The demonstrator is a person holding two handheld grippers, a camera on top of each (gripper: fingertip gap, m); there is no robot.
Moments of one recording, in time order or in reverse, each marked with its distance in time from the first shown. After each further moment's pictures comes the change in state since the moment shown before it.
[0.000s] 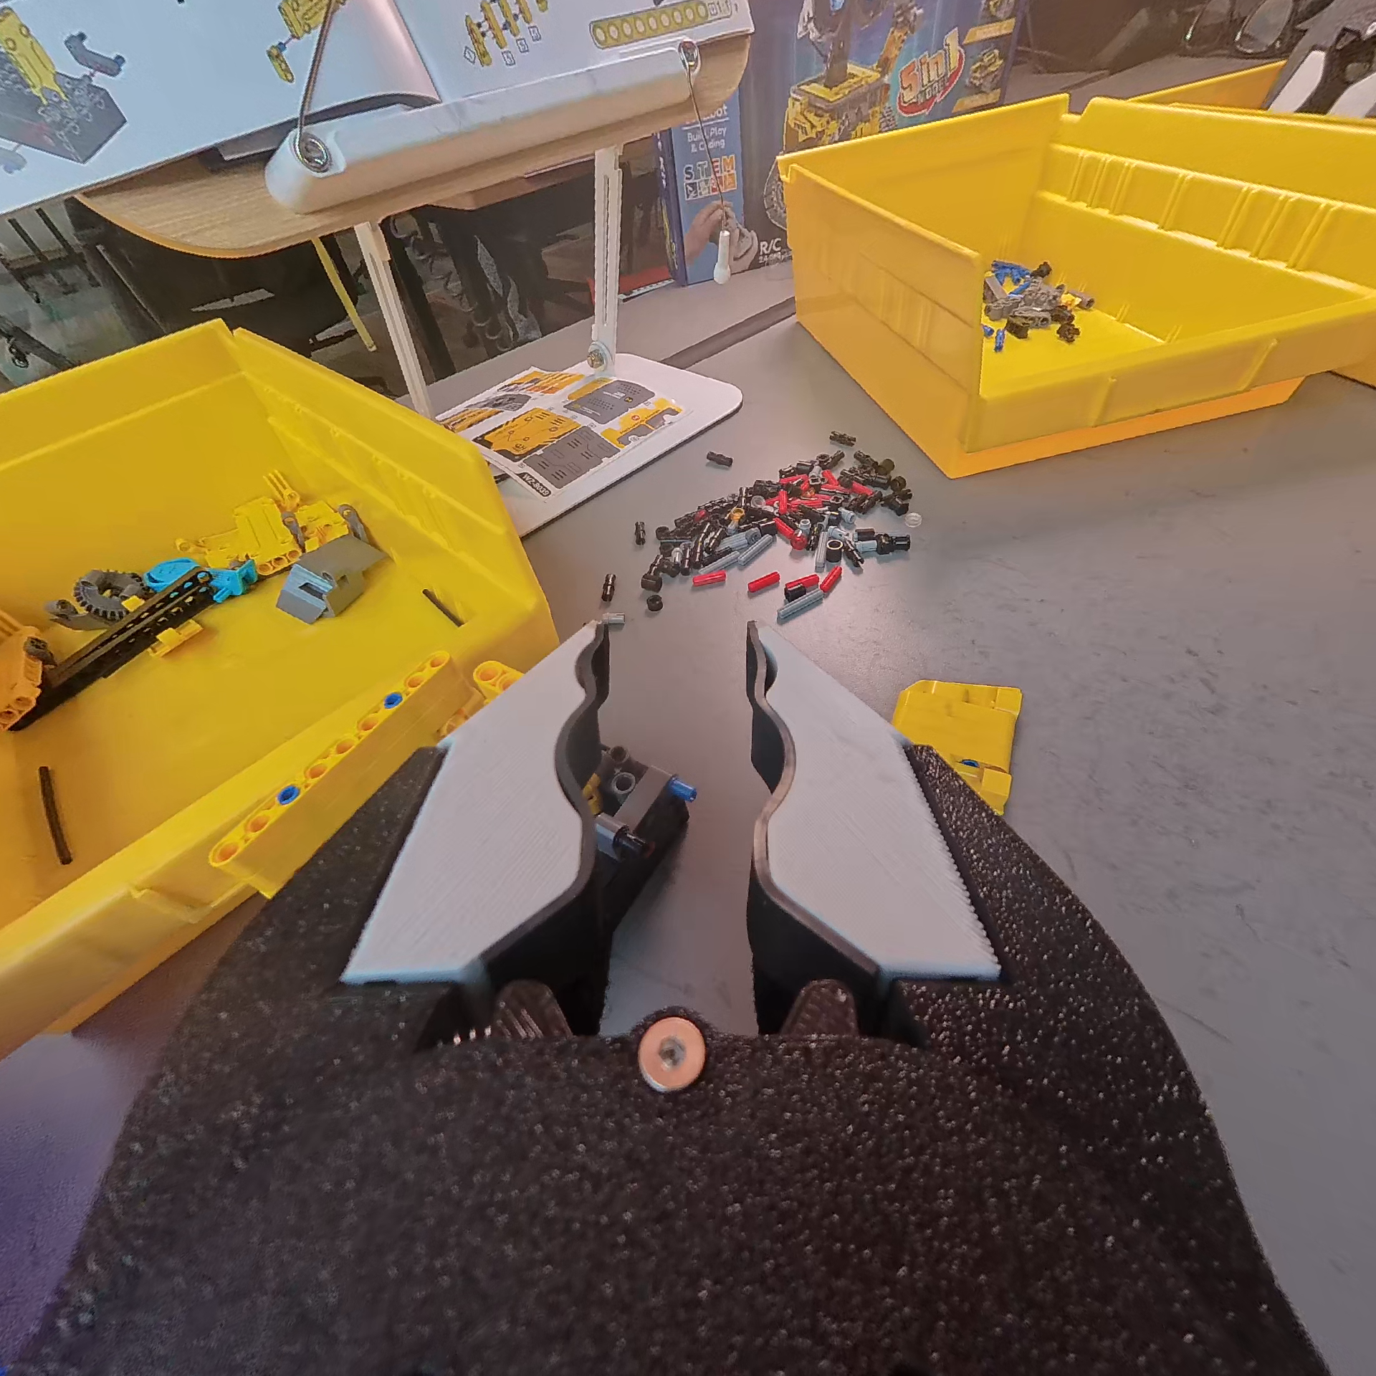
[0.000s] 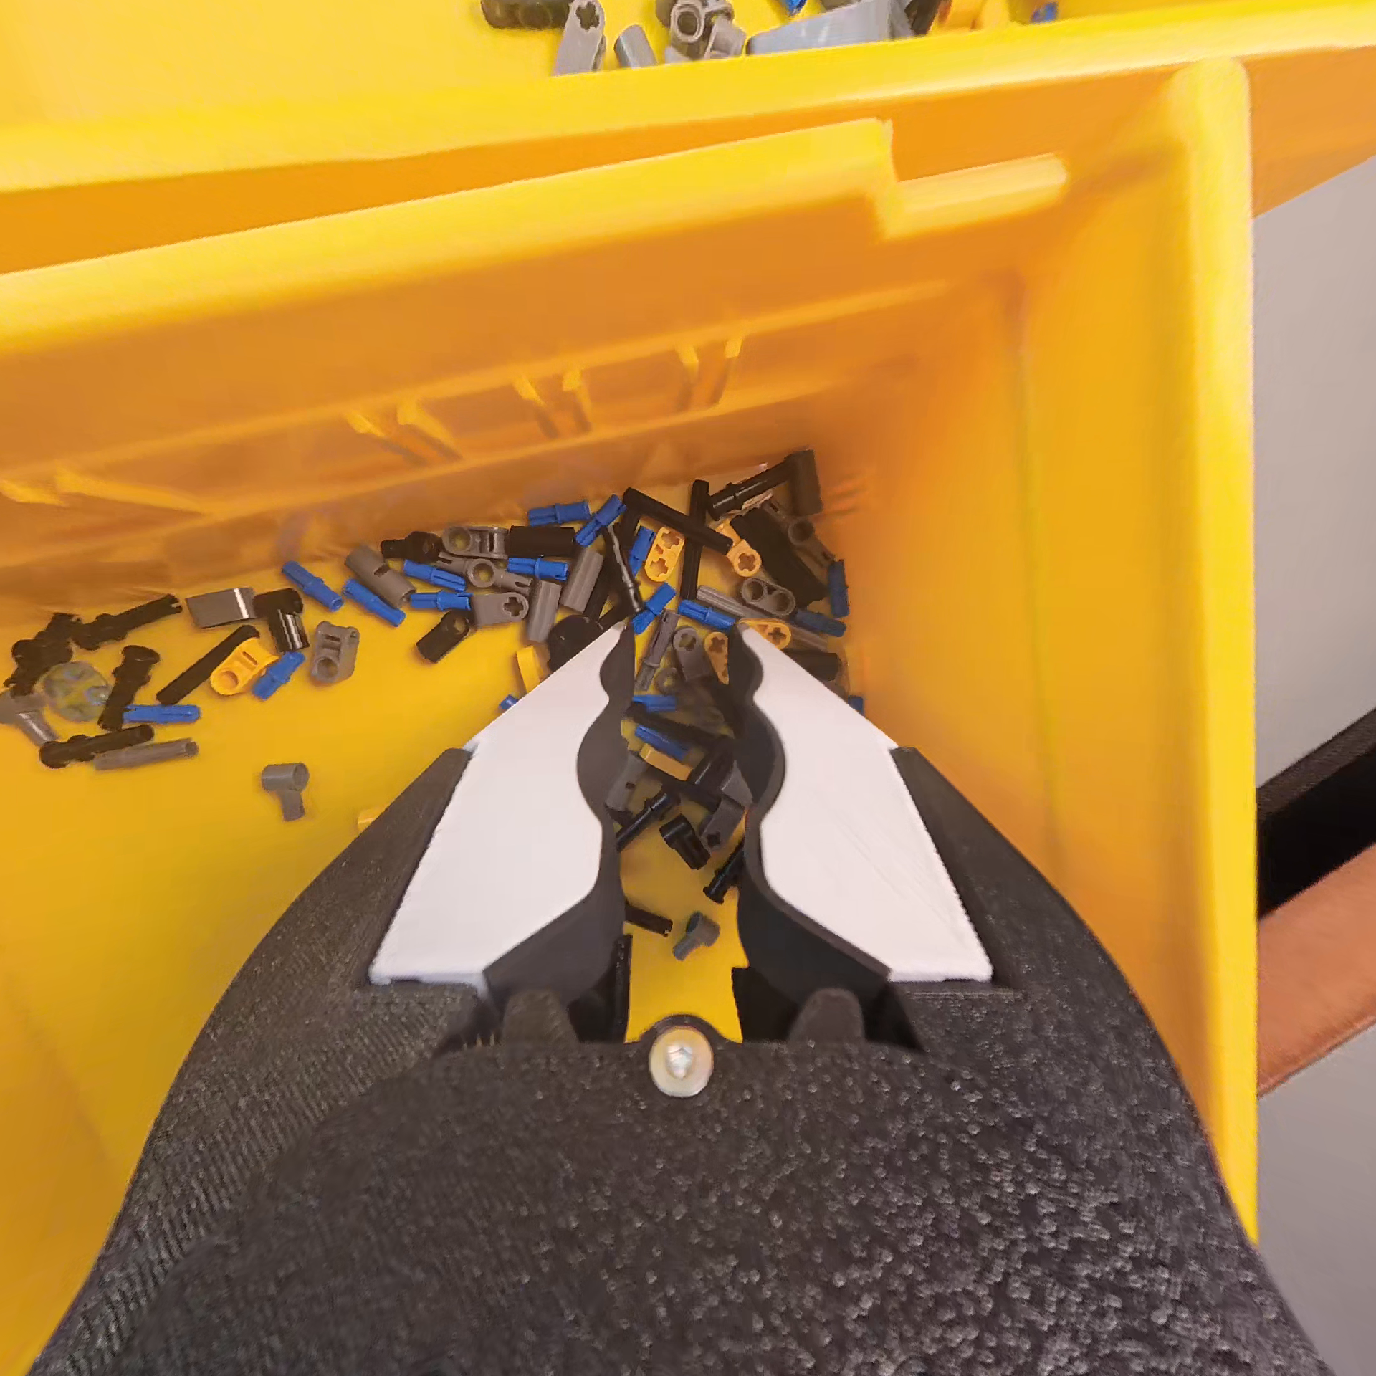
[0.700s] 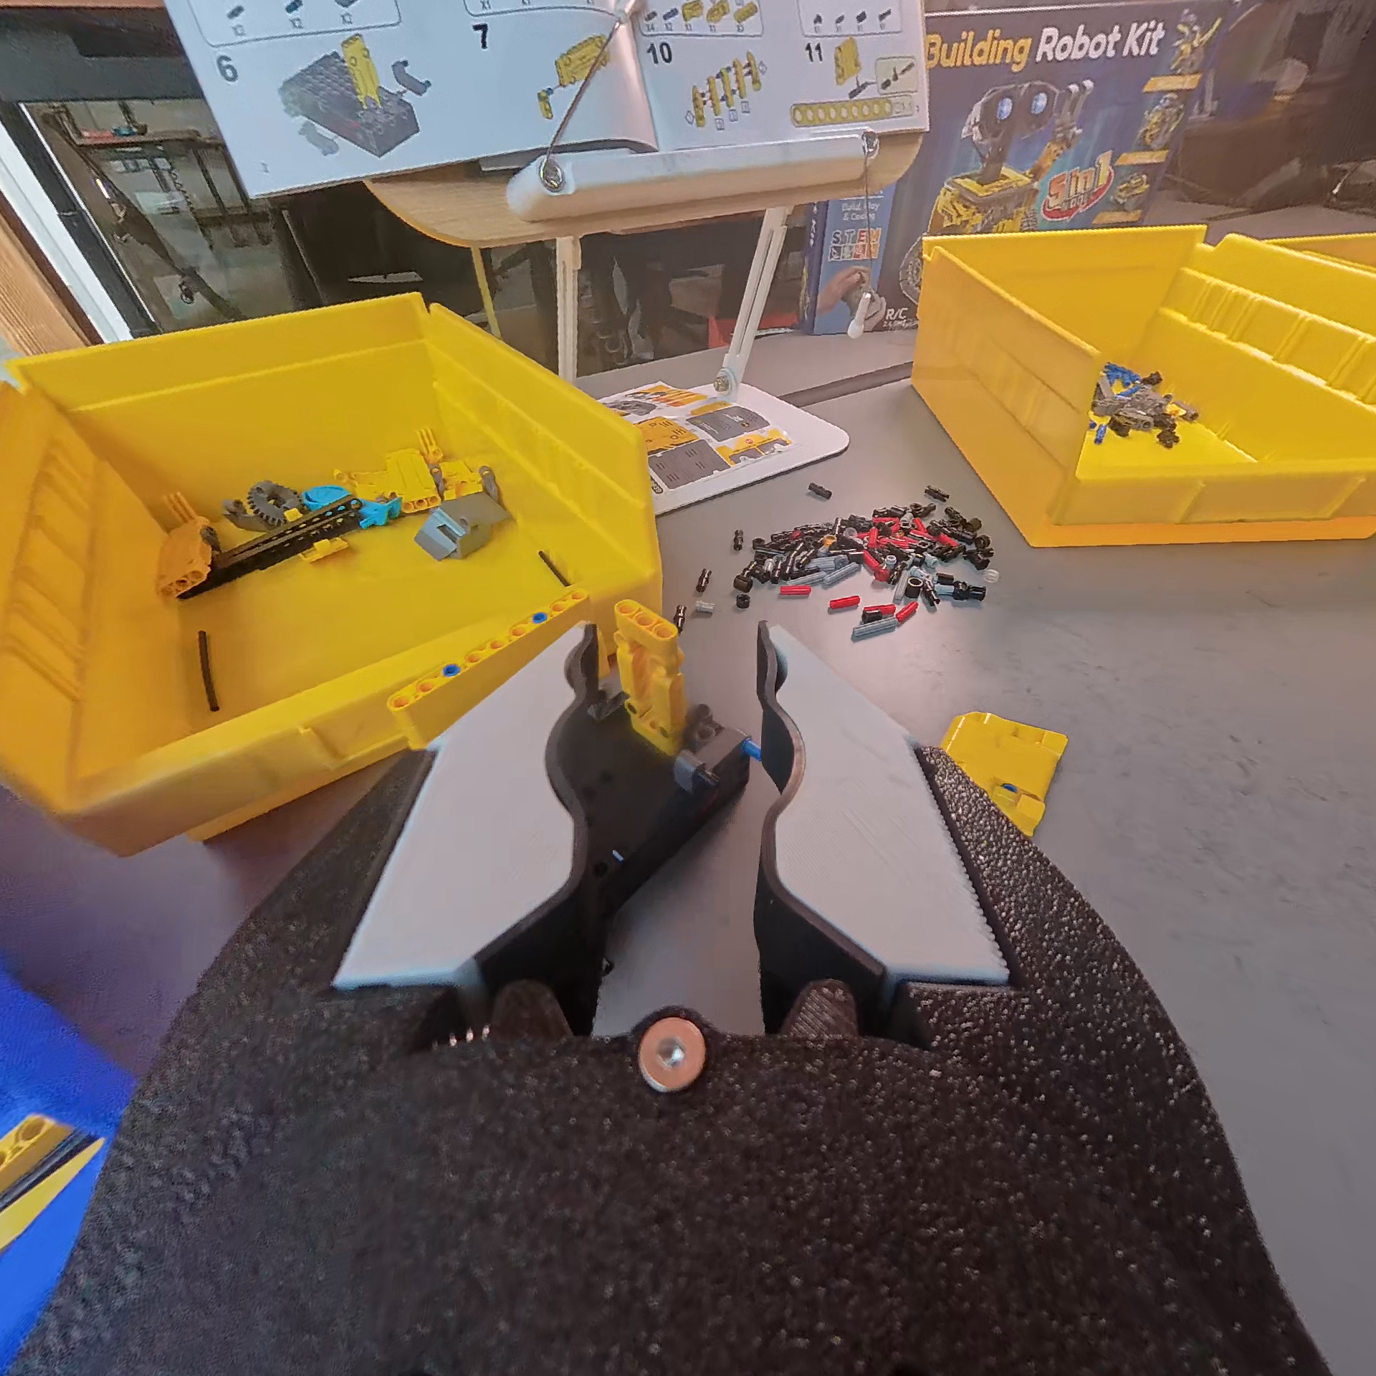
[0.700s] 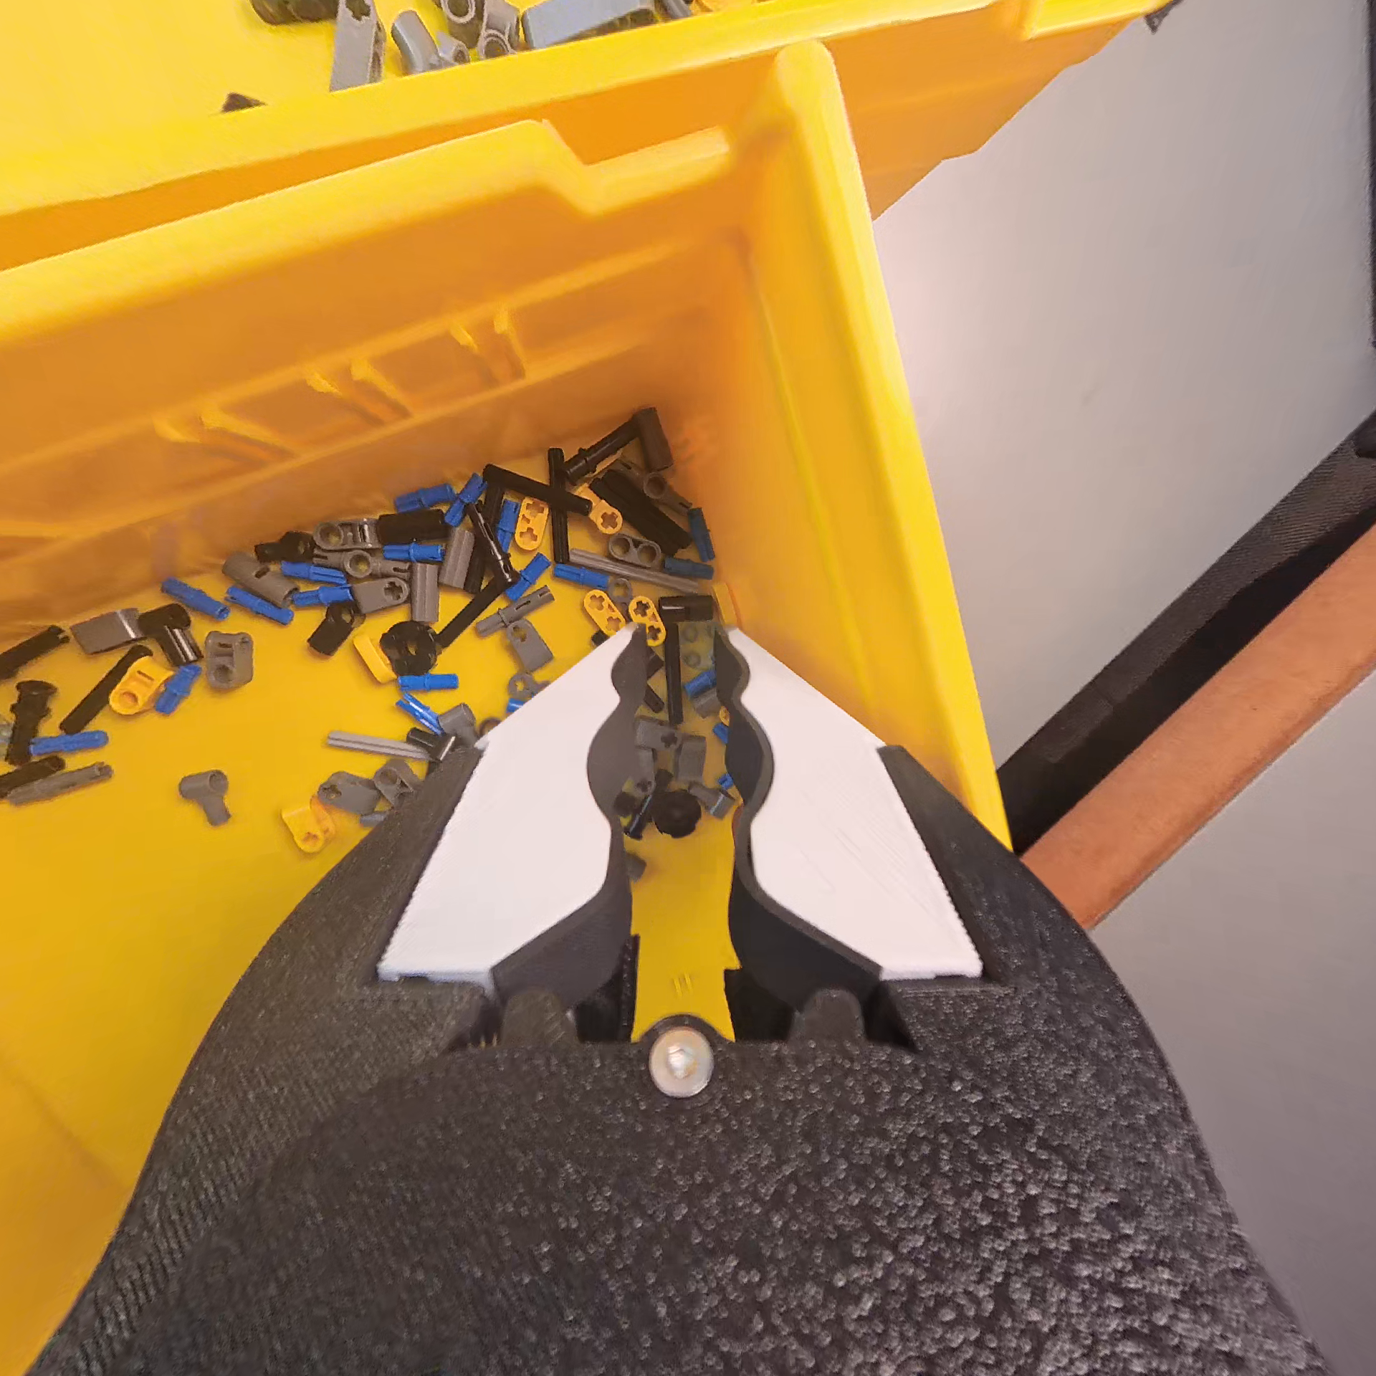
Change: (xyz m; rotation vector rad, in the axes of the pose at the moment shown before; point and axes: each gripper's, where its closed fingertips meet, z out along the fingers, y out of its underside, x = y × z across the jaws) left arm -0.030 -0.002 -0.034 0.050 -0.162 -0.145; right arm 0.033 0.006 -0.020 -0.046 0.124 0.092
